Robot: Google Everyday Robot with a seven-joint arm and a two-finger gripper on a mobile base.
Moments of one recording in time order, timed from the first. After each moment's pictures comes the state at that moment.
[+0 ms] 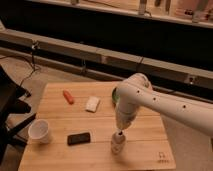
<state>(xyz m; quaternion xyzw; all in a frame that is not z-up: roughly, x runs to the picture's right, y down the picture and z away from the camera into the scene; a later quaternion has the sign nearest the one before) 0.086 0.187 0.697 -0.37 -0.12 -0.13 0.91</state>
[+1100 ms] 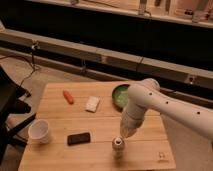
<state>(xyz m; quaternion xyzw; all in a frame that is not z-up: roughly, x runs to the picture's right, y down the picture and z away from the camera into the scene) 0.092 0.216 0.659 -0.41 -0.19 -0.11 0.88</state>
